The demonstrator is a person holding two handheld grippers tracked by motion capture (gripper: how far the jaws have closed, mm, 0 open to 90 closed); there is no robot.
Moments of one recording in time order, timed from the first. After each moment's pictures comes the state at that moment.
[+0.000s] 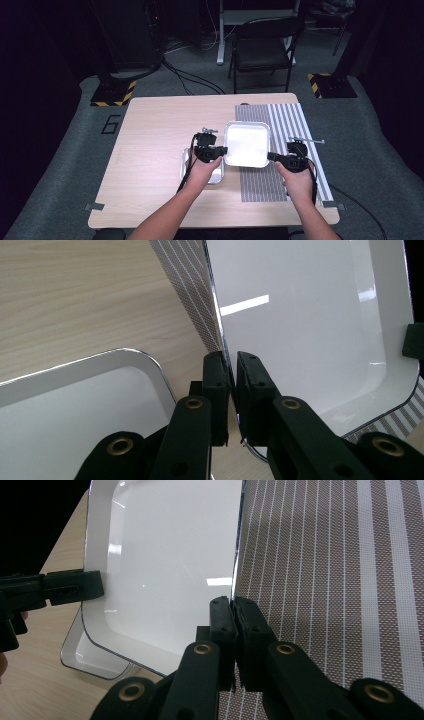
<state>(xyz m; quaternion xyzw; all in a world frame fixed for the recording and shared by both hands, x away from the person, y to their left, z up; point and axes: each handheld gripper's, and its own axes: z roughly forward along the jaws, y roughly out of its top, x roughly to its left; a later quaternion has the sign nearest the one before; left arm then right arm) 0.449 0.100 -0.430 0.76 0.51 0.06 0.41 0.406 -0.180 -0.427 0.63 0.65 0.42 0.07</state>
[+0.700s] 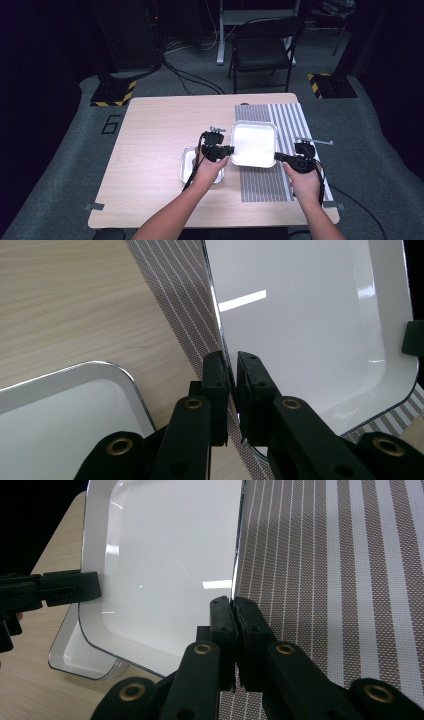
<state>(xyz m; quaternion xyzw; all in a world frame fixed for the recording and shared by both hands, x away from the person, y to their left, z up) 0.451 0.079 -0.428 0.76 0.50 0.06 0.40 0.401 -0.198 -0.426 0.64 0.64 0.42 0.08</state>
